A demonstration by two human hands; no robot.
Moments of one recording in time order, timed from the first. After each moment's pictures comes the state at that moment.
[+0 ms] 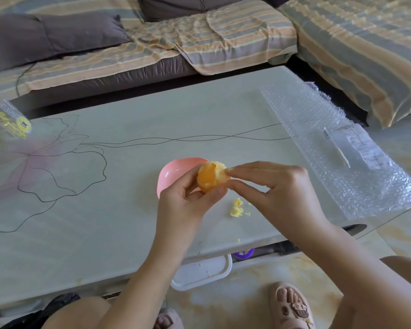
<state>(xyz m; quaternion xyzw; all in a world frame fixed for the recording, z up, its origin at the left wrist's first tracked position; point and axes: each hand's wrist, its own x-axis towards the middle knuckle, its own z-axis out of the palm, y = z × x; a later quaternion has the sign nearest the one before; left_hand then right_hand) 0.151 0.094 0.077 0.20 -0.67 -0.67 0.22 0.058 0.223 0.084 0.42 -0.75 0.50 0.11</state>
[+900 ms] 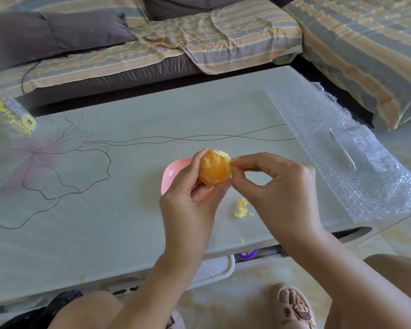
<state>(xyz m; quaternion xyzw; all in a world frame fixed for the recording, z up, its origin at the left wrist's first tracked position) 0.151 0.110 0.085 0.19 -0.72 -0.56 0.37 0.076 0.208 0.102 0.30 -0.77 0.55 0.10</state>
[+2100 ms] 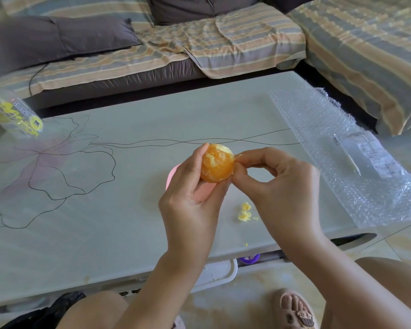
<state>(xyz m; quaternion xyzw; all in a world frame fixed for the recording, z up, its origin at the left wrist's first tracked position) 0.149 0.102 0.082 0.16 -0.78 -0.37 0.48 0.083 0.200 0.117 0.24 -0.75 0.62 0.02</state>
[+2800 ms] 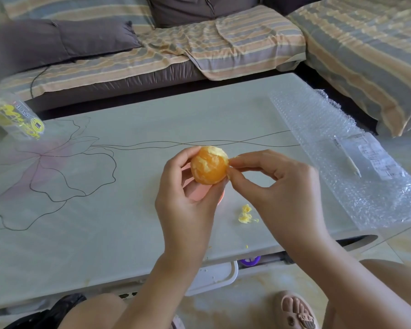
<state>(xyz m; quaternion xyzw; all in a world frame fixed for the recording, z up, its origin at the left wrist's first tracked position) 0.151 0.104 0.094 0.19 -0.71 -0.51 0.46 0.082 0.204 0.120 0.31 -0.74 0.59 0.04</state>
